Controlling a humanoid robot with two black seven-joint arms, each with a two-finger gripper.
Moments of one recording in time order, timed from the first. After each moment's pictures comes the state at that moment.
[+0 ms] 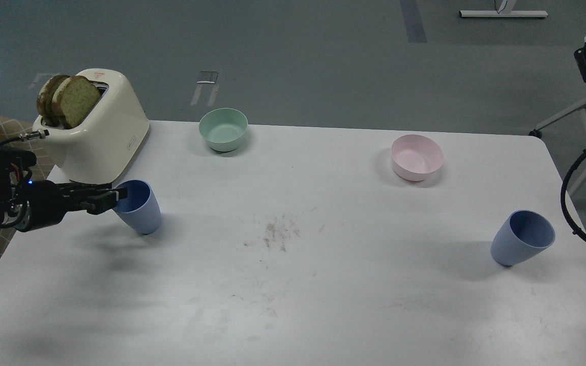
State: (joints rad) left arm -0.51 0.97 -0.59 -1.09 1.72 -0.23 -0.49; right arm 0.68 -0.34 1.62 0.76 -0.62 0.49 0.20
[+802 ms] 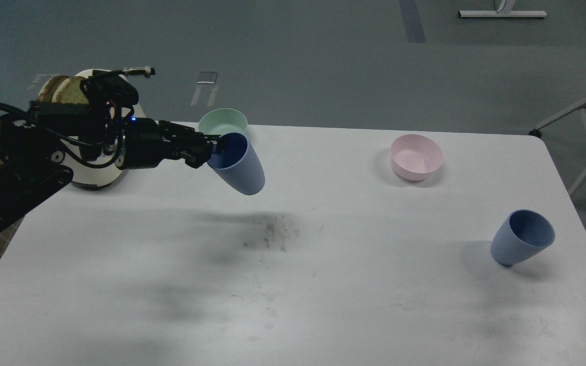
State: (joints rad) left arm -0.89 0.70 -0.53 -1.26 1.89 -0.41 -0.49; right arm 0.54 -0.44 1.71 0.76 -0.57 0.49 0.20
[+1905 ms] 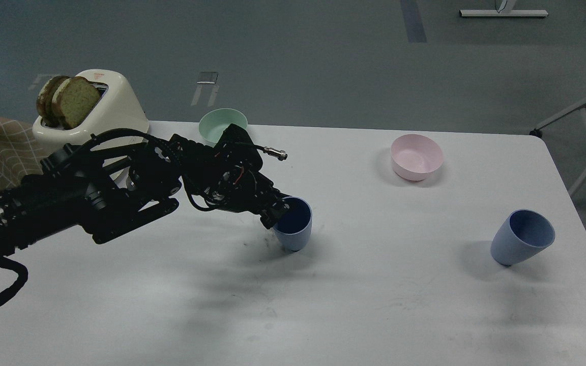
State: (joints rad) left arm -1.00 0.40 -0.27 -1.14 2.07 -0.42 -0.43; right arm 0.45 -0.47 1.76 0.77 -0.54 0.49 0.20
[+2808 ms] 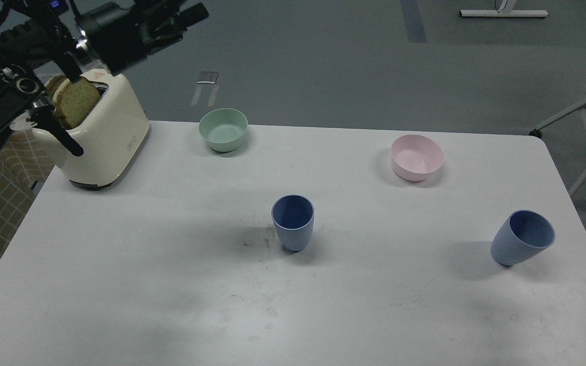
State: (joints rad) left arm -0.88 0.68 -0.86 -1.10 0.90 -0.42 -0.44; right arm 0.37 -0.64 1.71 1.10 -0.84 0.49 0.17
